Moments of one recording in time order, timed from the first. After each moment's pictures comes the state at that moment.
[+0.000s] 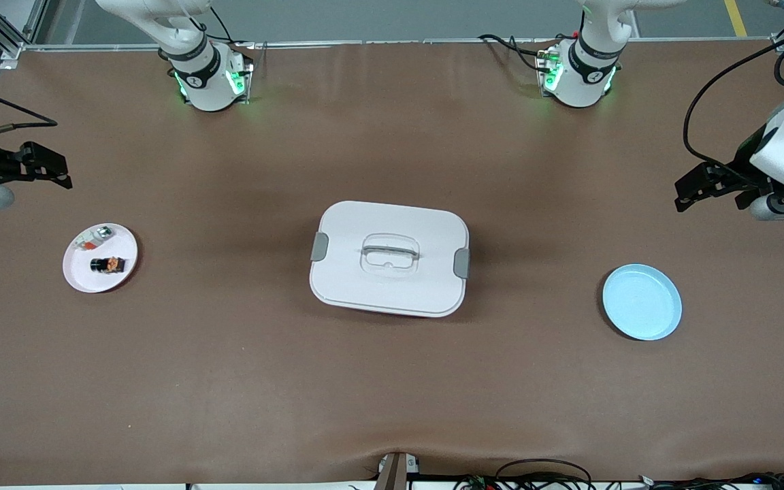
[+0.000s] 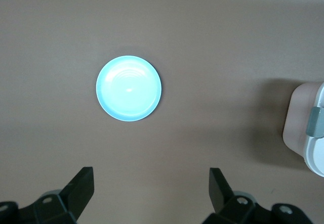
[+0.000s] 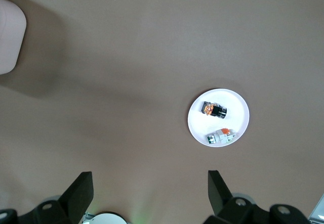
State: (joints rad) left arm -0.01 0.01 -0.07 -1.65 0.01 1.71 -0.12; right arm -0.02 0.09 0.01 -1.47 -0.04 1.44 -0.33
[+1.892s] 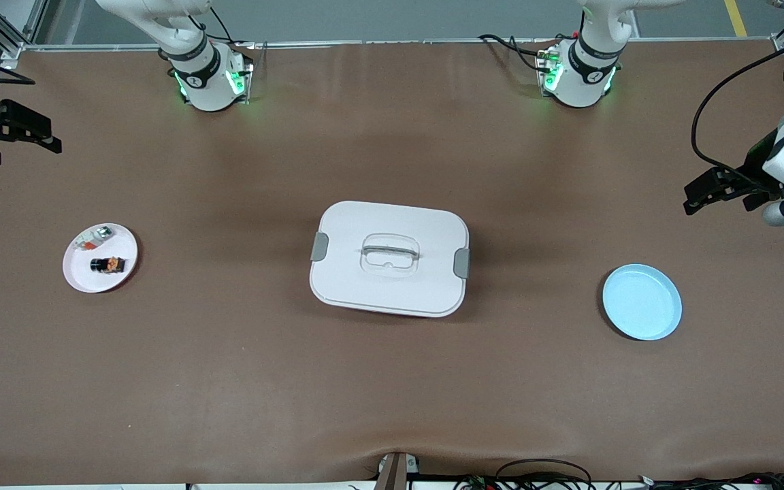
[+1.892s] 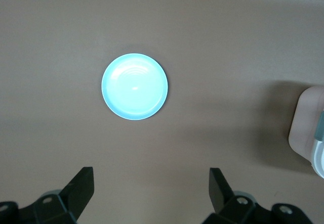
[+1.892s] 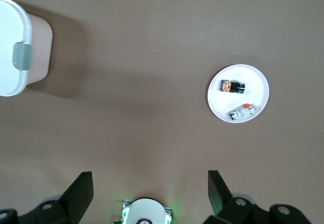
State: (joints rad) left arm 0.01 0.02 -0.07 -1.65 0.01 1.71 -0.12; right arm 0.02 0.02 -0.04 -1.43 0.03 1.32 -0.20
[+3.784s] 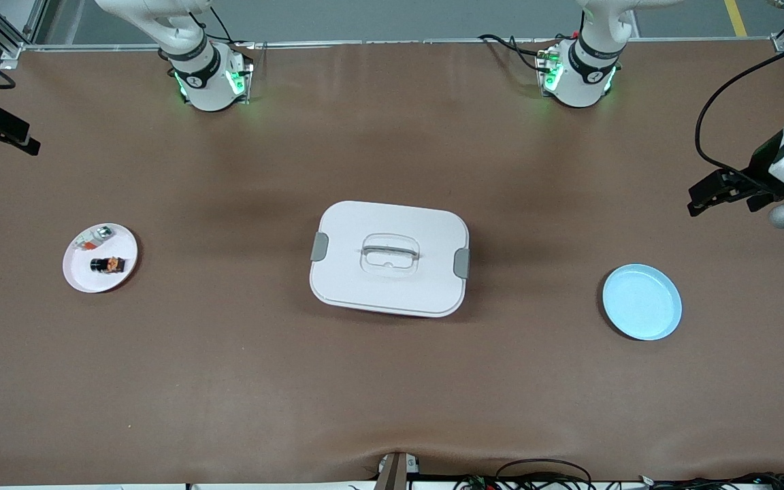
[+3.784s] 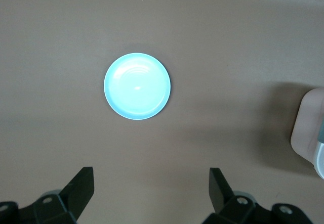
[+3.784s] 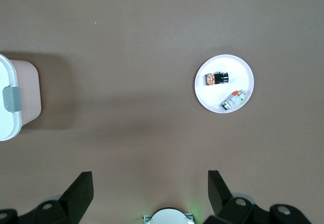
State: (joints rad) left arm 0.04 0.02 -0.08 -1.64 0.01 1.71 -0.12; right arm 0.00 -0.05 -0.07 -1.50 0.03 1.37 0.01
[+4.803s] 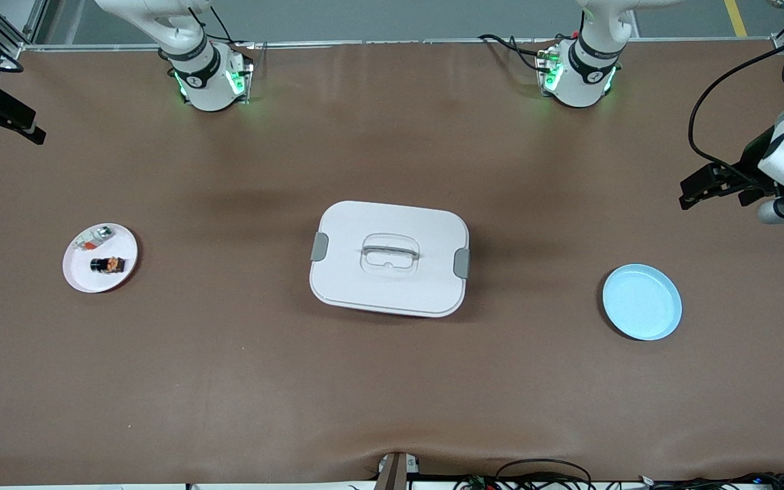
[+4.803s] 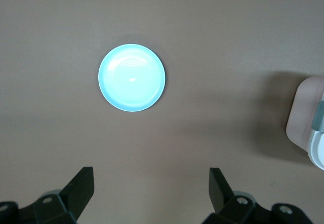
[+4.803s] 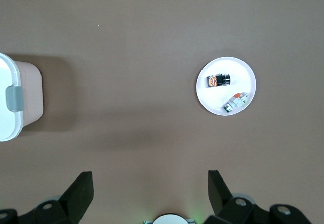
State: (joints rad) left arm 0.04 0.02 -0.10 -1.63 0.00 1.66 -0.12; right arm 0.00 -0.14 -0.08 -1.62 0.03 1.45 0.01
